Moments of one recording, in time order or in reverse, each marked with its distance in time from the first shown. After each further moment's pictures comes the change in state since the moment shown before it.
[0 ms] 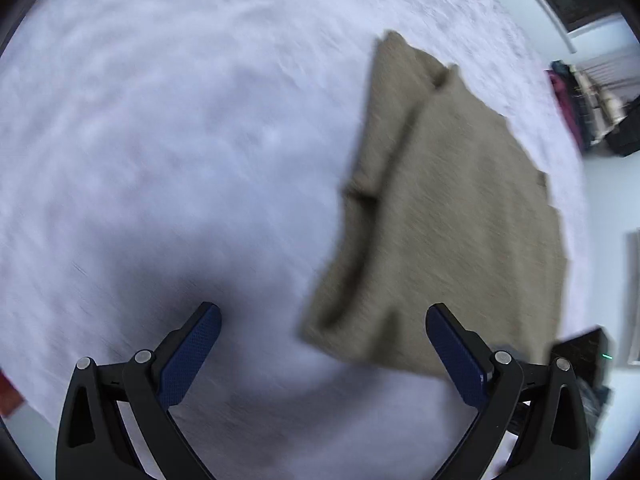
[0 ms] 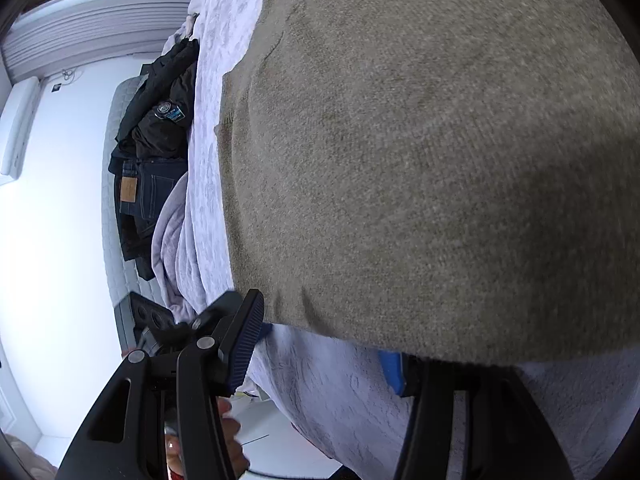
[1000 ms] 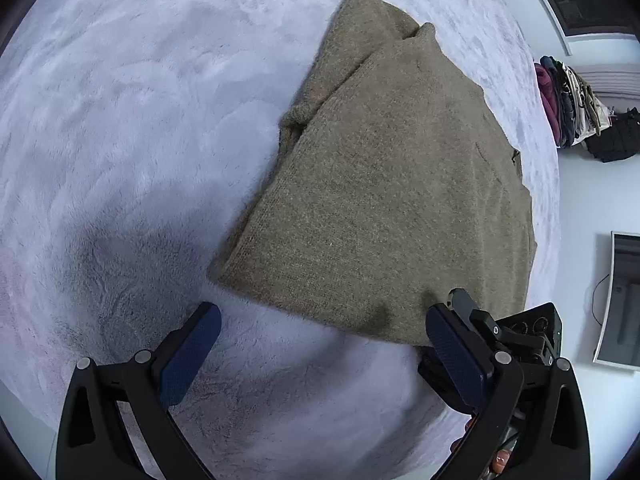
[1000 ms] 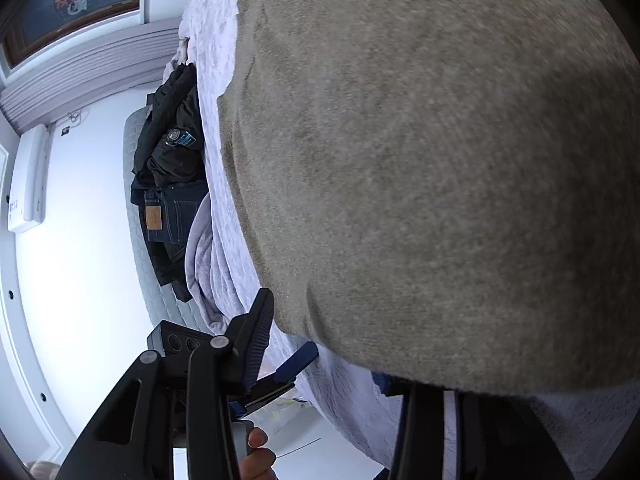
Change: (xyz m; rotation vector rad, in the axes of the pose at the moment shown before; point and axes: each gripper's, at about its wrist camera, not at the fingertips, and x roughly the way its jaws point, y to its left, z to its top) left arm 0.005 -0.019 -0.026 -0.066 0.154 -0.195; right arm 0.004 -0.025 0.004 0.163 -0.013 0.147
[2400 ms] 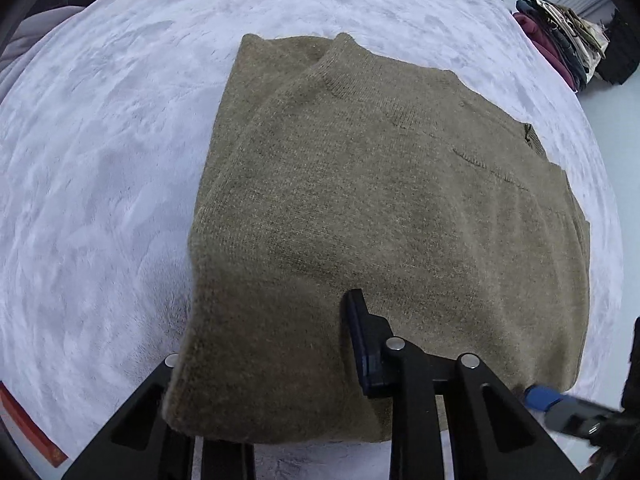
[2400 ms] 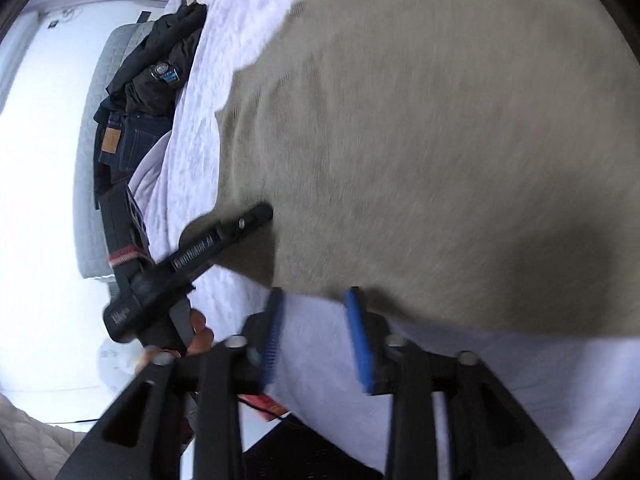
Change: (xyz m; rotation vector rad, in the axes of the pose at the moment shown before) left arm 0.034 -0.090 0.033 0.271 -0.154 0.281; right arm -0.077 0.062 -0.001 -0.337 0.096 -0.340
